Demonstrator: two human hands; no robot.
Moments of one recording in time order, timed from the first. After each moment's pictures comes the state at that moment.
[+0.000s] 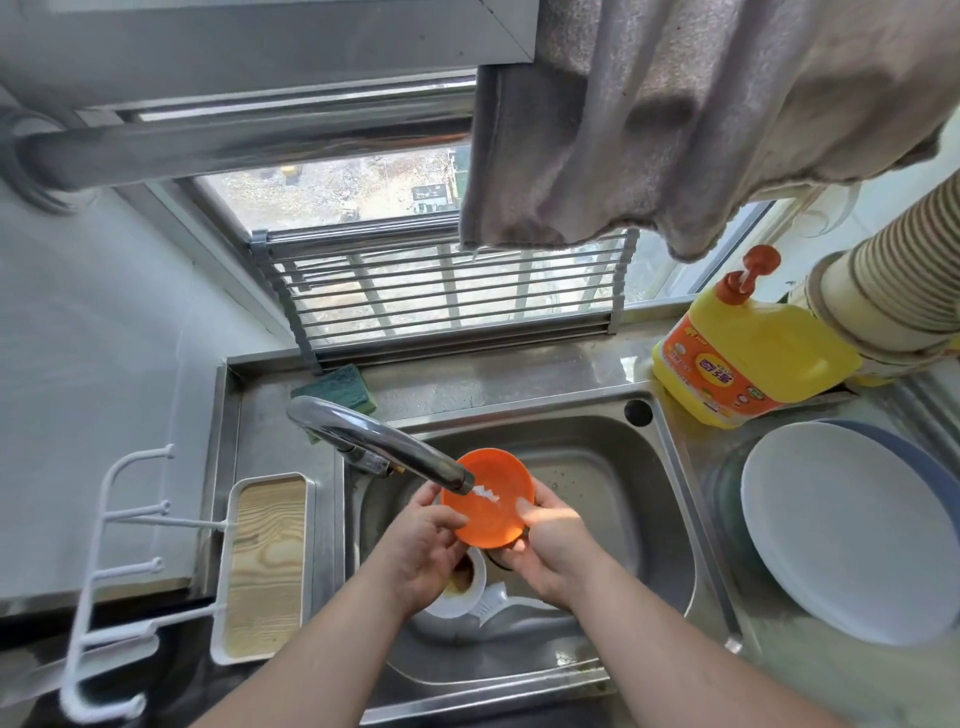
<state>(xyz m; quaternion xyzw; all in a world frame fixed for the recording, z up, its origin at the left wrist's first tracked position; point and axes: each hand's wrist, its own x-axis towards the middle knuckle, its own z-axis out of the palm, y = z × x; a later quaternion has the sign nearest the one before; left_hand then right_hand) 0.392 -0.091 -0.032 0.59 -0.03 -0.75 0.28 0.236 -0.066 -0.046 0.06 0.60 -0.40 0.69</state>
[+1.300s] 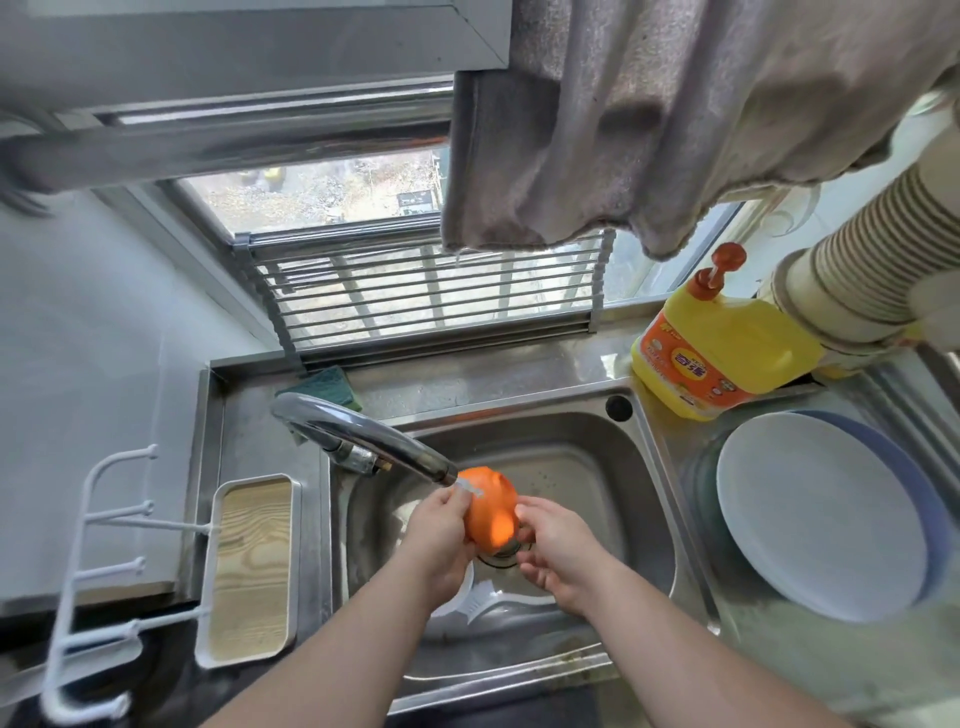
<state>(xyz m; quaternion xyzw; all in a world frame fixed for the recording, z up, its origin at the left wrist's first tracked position) 0.349 -0.085 -0.038 0.64 -0.13 -0.70 0.29 0.212 -0.048 -0.043 -0.07 0.68 -0.28 0.67</state>
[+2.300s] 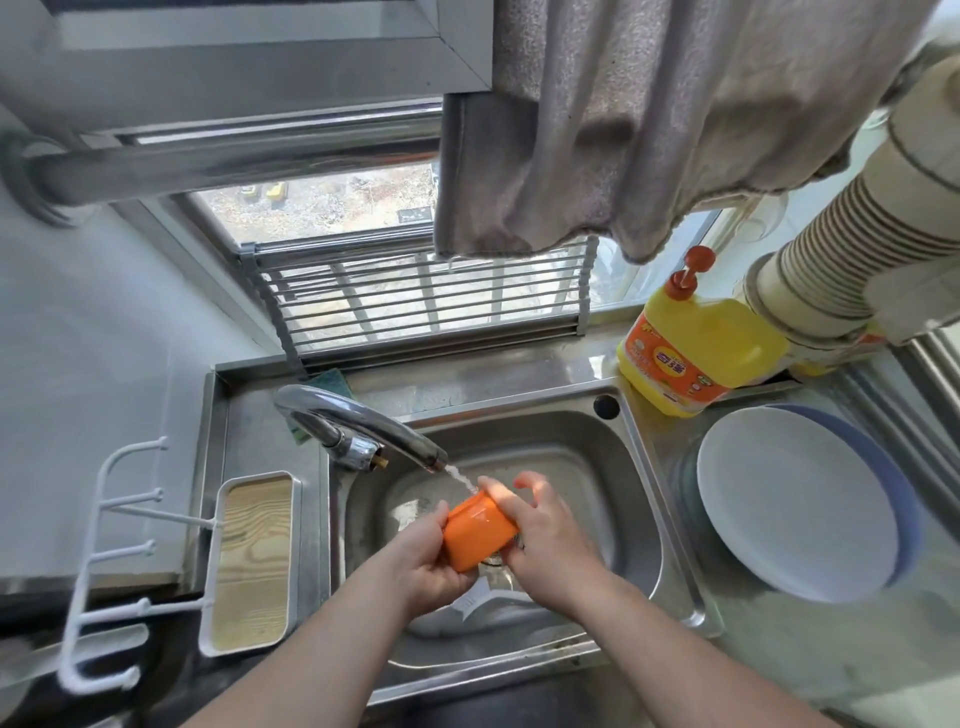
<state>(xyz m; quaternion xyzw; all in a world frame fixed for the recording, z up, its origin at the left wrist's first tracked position) 0.368 -0.076 -0.024 0.59 0.14 -0.78 0.18 0.204 -0.029 -0.010 -0.62 0.68 -0.03 0.39</state>
